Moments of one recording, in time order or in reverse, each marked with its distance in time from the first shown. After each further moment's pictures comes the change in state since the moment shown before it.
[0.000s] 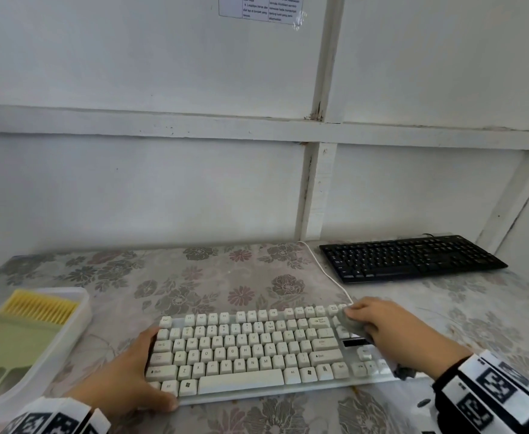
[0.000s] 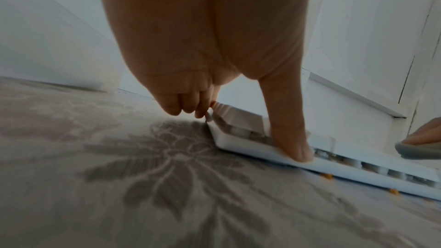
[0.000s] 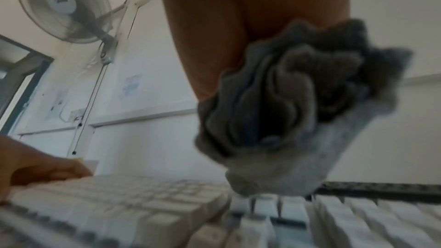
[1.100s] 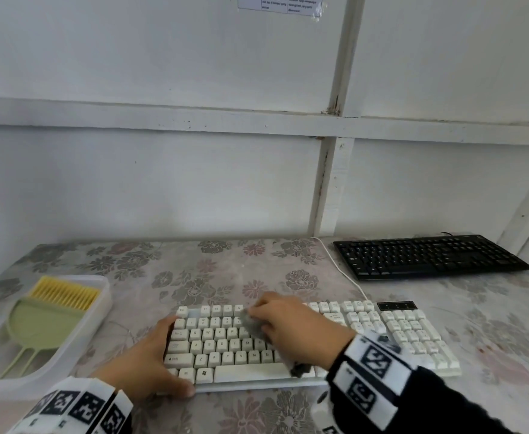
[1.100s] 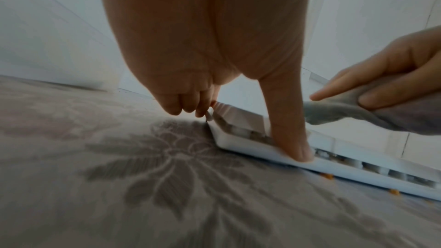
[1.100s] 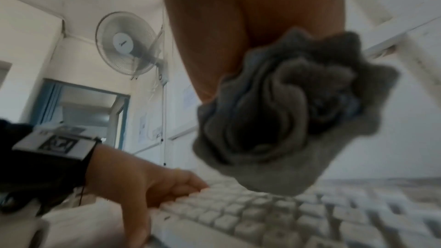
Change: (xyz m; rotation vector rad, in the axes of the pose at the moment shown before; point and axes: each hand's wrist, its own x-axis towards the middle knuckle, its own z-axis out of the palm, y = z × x) left_hand -0.004 0.004 -0.002 0.035 -0.001 -0.061; right_hand 0.043 -0.144 0.013 0.215 -0.109 -0.248
